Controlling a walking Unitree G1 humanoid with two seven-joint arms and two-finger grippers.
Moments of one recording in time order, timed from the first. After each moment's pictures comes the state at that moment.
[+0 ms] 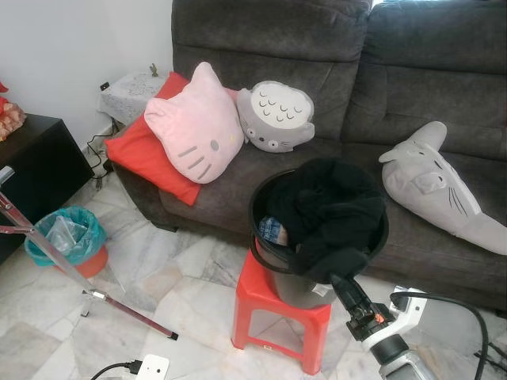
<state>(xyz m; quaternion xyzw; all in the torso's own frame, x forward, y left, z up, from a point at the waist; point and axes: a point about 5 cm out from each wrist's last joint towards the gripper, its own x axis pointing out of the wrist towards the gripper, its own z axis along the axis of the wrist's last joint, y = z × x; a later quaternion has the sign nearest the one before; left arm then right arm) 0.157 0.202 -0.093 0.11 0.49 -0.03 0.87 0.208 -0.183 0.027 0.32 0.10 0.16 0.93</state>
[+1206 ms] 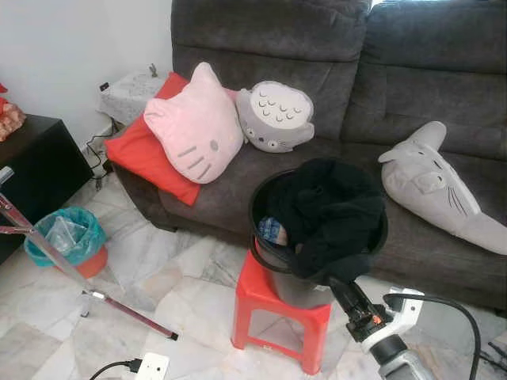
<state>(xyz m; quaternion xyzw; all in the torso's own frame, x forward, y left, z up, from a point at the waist) 0.160 0.202 -0.092 0.11 0.48 -0.02 0.87 0.209 -0.180 0.024 0.30 0.09 0.18 0.93</state>
